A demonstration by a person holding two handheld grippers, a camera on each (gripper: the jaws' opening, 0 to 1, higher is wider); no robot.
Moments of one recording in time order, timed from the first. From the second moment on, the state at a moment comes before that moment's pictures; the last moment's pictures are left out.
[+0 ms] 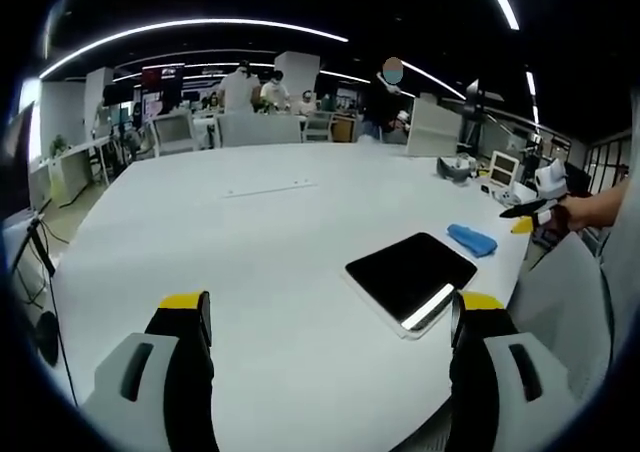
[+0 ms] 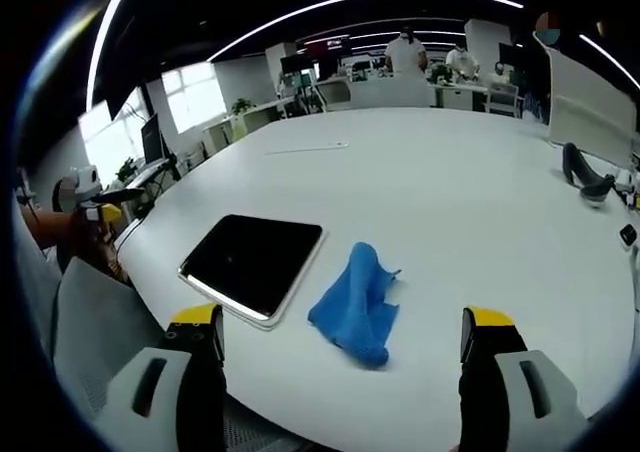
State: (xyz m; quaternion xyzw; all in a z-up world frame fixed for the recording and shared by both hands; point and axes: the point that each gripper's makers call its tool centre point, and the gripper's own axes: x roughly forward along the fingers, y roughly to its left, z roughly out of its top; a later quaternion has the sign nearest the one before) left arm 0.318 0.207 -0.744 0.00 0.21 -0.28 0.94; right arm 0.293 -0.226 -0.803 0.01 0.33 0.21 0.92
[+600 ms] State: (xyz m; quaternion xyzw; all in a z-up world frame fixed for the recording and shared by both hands) left arm 0.316 0.203 -0.744 0.00 0.21 -0.28 0.94; right arm 0.302 -0.227 -0.792 0.02 0.32 0.20 0.92
